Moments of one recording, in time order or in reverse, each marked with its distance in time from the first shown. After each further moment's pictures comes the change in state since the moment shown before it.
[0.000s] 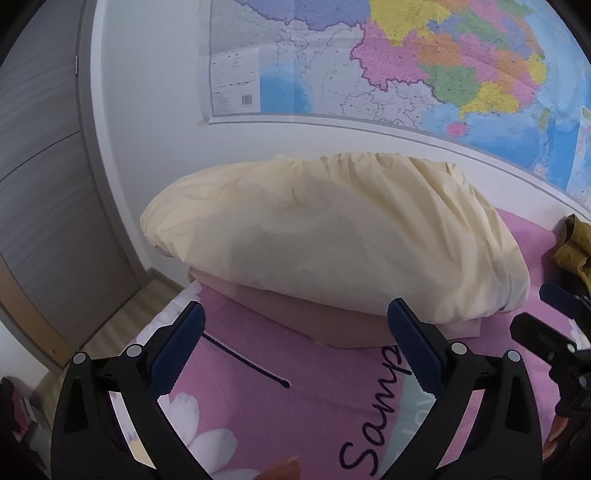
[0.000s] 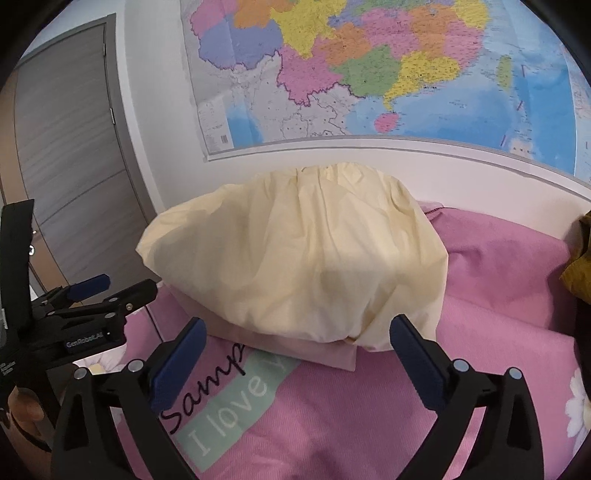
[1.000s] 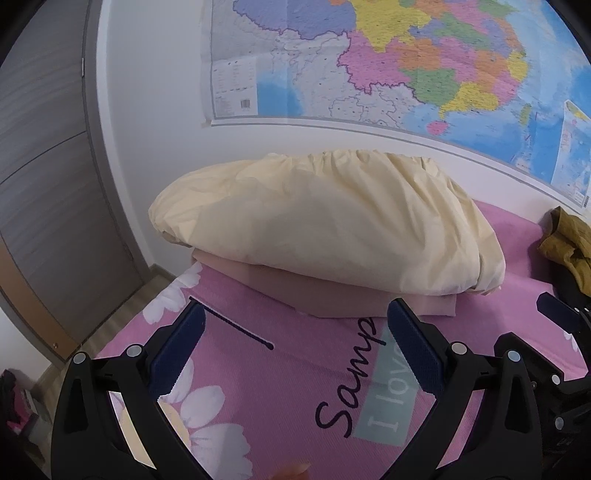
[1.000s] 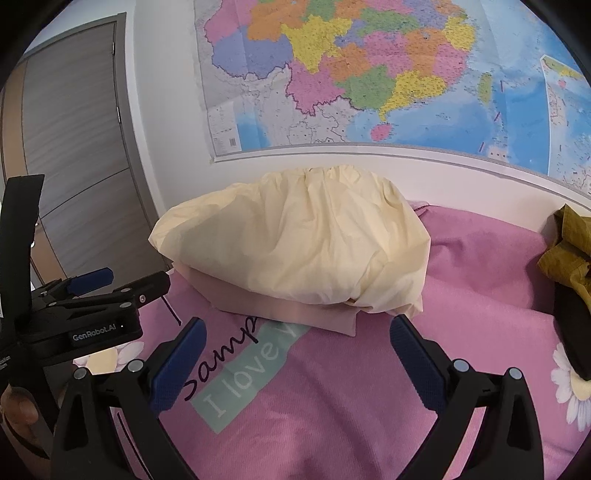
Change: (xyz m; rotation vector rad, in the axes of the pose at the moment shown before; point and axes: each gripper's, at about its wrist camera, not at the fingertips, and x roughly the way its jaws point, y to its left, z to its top) left arm -0.038 -0.016 -0.017 0.001 -0.004 0.013; right arm -0.041 0.016 -0.026 -0.024 -0.031 -0.036
